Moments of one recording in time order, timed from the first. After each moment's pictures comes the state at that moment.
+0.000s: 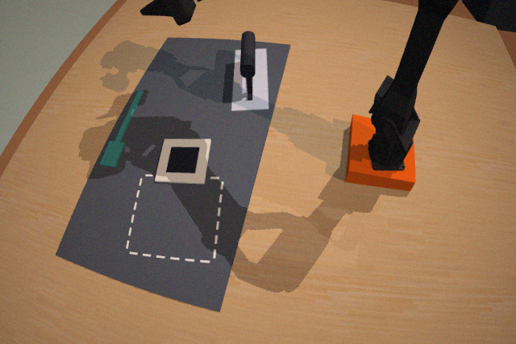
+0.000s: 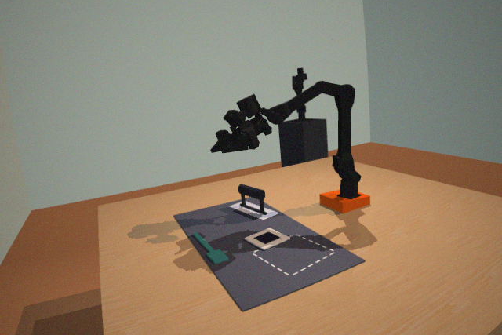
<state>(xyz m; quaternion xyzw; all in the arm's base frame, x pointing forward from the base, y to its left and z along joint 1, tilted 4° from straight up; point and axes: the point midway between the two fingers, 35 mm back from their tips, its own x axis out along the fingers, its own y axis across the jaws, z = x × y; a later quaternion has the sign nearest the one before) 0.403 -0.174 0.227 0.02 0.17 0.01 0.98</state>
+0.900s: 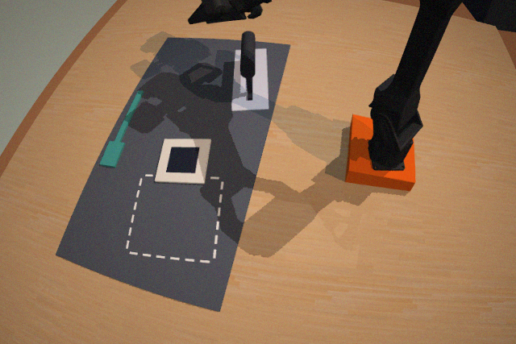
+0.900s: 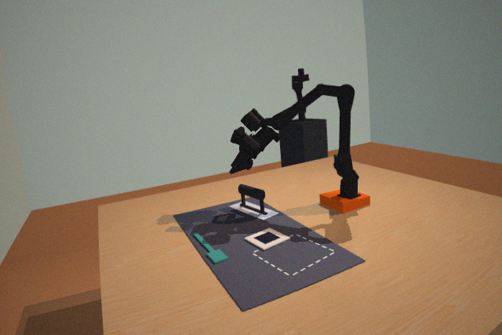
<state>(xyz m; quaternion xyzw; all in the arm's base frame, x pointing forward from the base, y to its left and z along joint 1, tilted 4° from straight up) 0.328 -0.221 0.154 0.31 0.26 -0.11 0.91</state>
